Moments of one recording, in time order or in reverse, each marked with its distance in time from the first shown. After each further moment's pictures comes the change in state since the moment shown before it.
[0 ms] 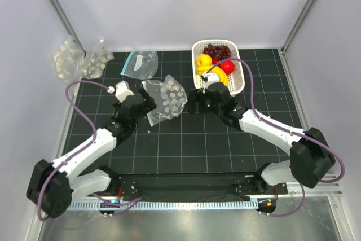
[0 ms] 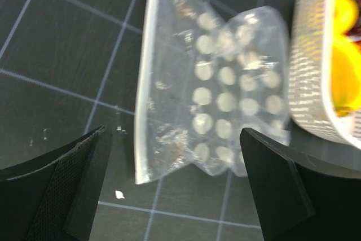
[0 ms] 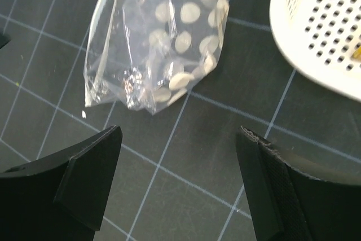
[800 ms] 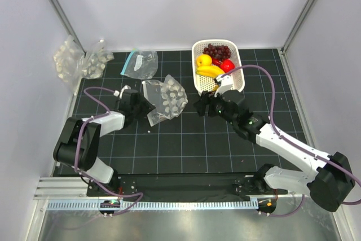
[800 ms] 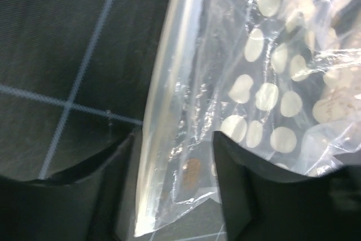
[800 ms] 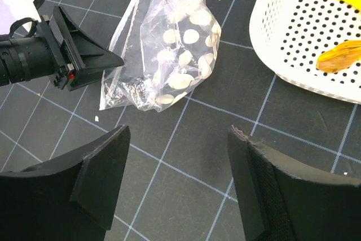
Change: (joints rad) left arm 0.296 0.517 0.015 0.198 0.534 -0.160; right arm 0.025 -0.264 -0.144 0.029 0.063 -0.017
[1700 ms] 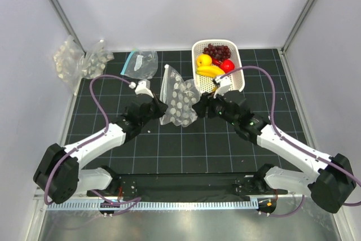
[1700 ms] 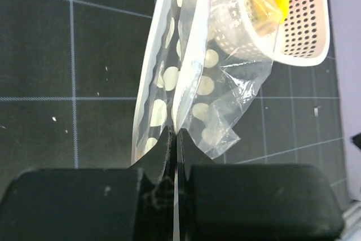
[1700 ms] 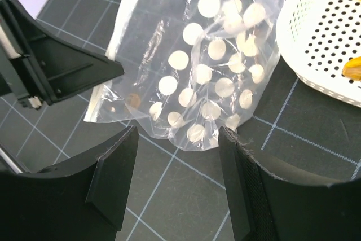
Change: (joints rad) left arm -0.332 -0.313 0.008 -0.010 -0.164 0.156; right arm 0.000 -0.004 -0.008 0.017 -0.089 -0.013
